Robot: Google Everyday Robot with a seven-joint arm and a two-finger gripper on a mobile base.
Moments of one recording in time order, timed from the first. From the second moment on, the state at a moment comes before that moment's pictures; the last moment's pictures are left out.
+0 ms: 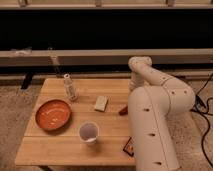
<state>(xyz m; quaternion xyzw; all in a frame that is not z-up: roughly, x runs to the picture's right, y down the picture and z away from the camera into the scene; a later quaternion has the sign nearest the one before) 0.195 0.079 0.940 -0.32 0.35 0.68 0.55</state>
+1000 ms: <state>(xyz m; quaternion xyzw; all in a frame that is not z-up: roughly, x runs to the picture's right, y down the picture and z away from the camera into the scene) 0.192 0.045 0.941 -0.31 0.32 0.69 0.57</state>
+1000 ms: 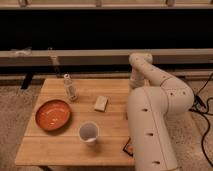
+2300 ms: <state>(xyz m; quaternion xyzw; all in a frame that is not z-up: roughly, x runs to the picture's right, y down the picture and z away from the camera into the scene) 0.185 0.016 0.956 -0.30 0.29 0.70 0.58</state>
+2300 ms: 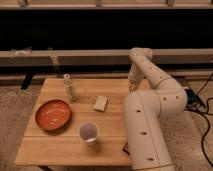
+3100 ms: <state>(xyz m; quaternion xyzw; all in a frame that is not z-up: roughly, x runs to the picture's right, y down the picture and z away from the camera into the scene) 0.053 -0.030 0.953 -0.32 0.17 0.61 0.70</state>
